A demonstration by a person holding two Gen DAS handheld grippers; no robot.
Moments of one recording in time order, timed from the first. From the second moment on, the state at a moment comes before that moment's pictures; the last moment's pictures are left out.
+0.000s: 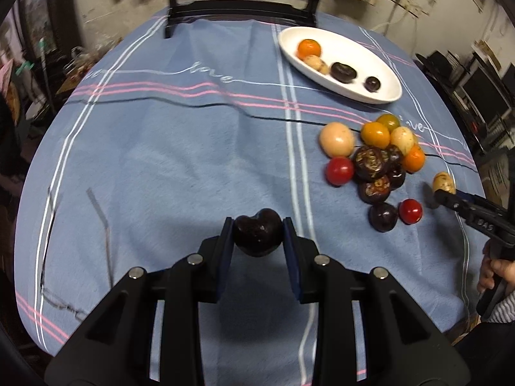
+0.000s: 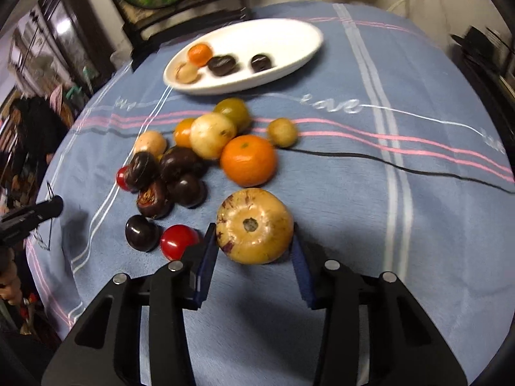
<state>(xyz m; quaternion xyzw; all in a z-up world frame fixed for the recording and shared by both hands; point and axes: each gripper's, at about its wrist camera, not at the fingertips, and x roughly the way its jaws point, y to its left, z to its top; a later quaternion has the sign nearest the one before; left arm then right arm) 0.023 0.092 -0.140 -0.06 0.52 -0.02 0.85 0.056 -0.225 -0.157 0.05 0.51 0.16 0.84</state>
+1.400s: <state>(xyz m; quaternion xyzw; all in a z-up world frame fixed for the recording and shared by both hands) 0.371 -0.039 -0.164 0.03 0.50 -0.10 0.86 0.301 -0.200 -0.150 0.06 0.45 0.18 0.87</state>
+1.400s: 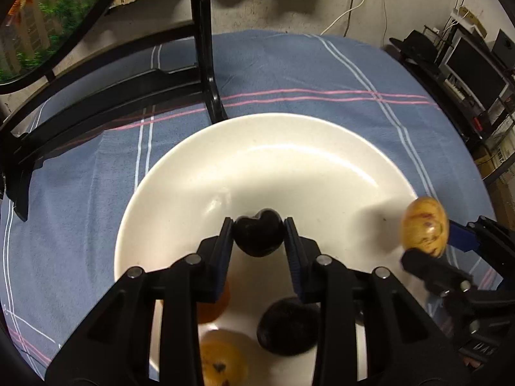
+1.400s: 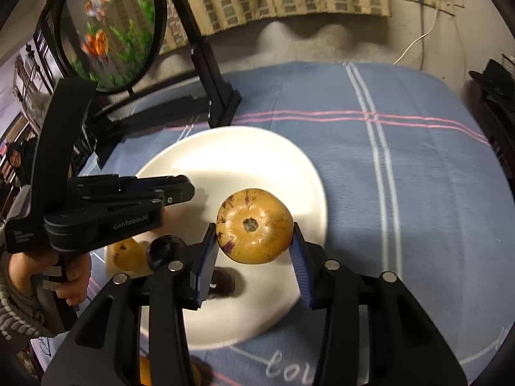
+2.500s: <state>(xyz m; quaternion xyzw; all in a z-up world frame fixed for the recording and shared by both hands) 0.154 0.016 -0.155 0.02 0.53 -0.07 0.85 0.052 -0.251 -0.097 0.09 0.46 0.12 0.87</state>
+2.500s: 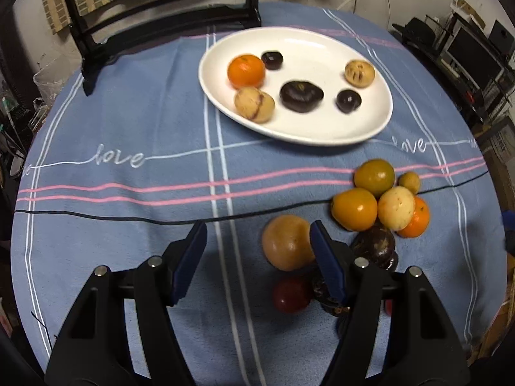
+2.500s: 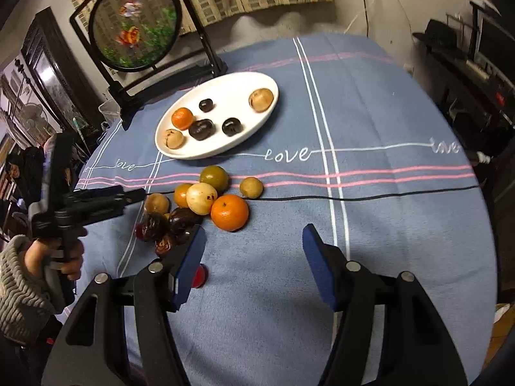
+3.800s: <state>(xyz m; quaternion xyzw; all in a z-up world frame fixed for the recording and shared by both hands) 0.091 0.022 -0.141 0.03 0.50 -0.09 0.86 0.026 -0.251 -0.082 0.09 0.45 0.11 0.88</state>
